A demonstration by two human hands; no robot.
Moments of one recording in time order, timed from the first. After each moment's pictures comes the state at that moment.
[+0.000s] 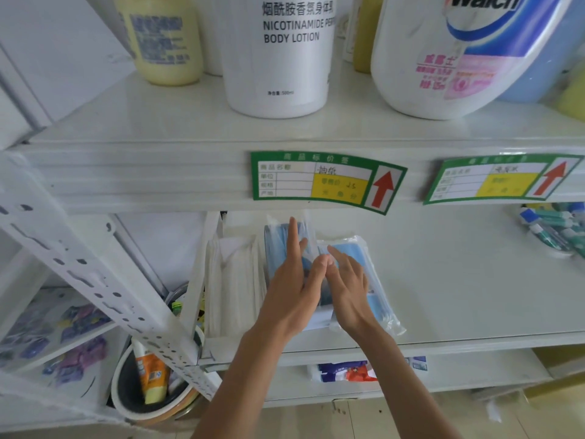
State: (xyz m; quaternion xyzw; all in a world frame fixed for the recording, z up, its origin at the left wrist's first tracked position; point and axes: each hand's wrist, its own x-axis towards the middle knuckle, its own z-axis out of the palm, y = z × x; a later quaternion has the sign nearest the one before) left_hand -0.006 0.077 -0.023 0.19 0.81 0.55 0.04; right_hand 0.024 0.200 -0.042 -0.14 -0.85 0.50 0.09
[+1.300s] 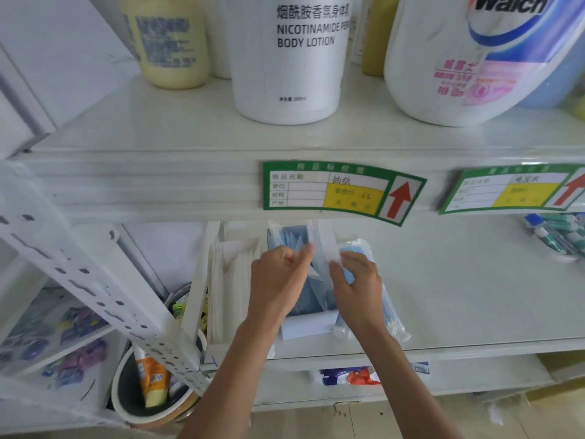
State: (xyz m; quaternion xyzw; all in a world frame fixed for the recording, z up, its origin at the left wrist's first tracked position) left_hand -0.033 0.064 -0.013 0.04 0.87 0.50 0.00; right_hand 0.011 0.205 -0.042 -0.16 -0.85 0.46 0.21
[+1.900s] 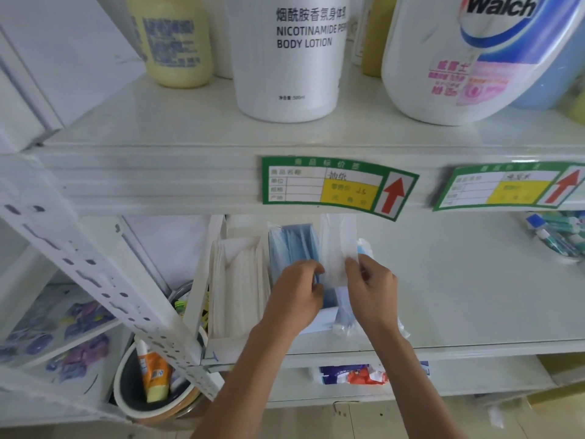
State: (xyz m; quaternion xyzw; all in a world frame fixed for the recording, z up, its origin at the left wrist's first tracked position) left_hand -0.017 0.079 -0.035 0.20 0.90 0.38 0.01; right_hand 0.022 0.217 -0.032 -0.16 -0.82 0.48 0.26
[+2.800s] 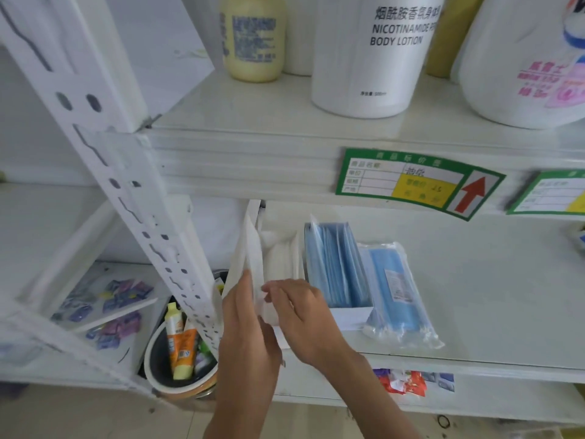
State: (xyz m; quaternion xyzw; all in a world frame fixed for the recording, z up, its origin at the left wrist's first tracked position) left_hand 0.075 -0.029 -0.032 0.03 0.89 0.42 -0.19; right_hand 0.038 0.084 -0.021 0.11 -0.89 0.45 0.04
